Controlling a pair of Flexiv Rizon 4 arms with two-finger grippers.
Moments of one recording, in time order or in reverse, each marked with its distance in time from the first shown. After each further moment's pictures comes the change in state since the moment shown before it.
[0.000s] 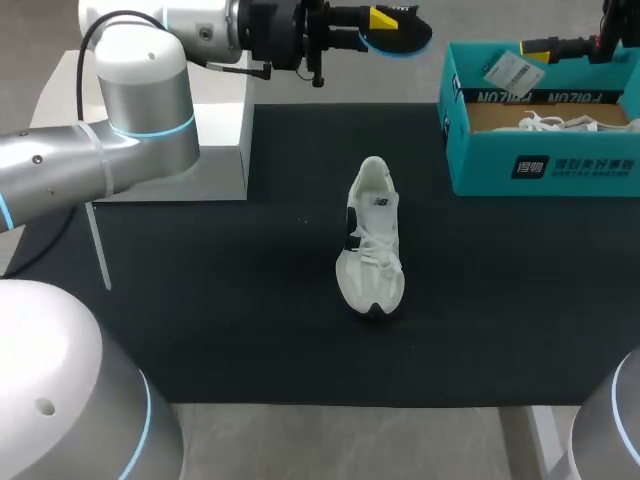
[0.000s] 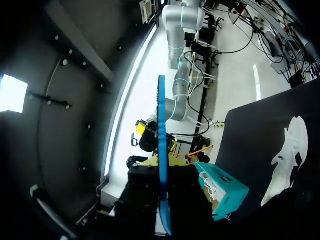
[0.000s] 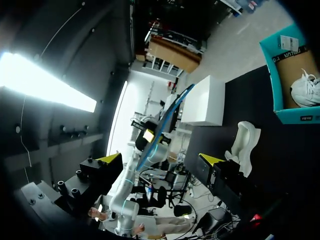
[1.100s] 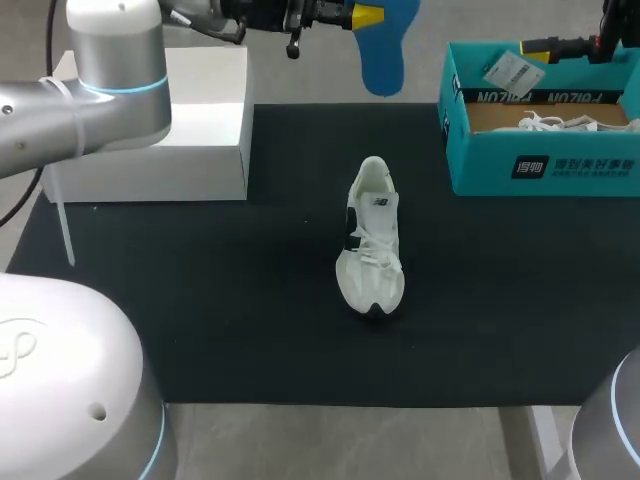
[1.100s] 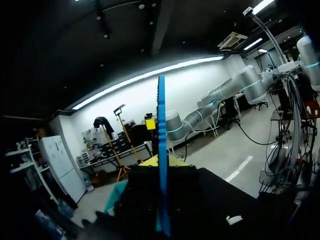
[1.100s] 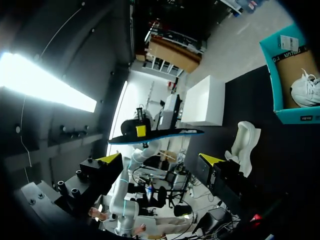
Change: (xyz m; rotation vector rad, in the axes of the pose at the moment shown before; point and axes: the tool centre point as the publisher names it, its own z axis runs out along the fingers) left arm -0.018 -0.017 -0.015 0.032 0.075 -0.909; right arm 0.000 0.000 0.000 0.000 0.000 0.000
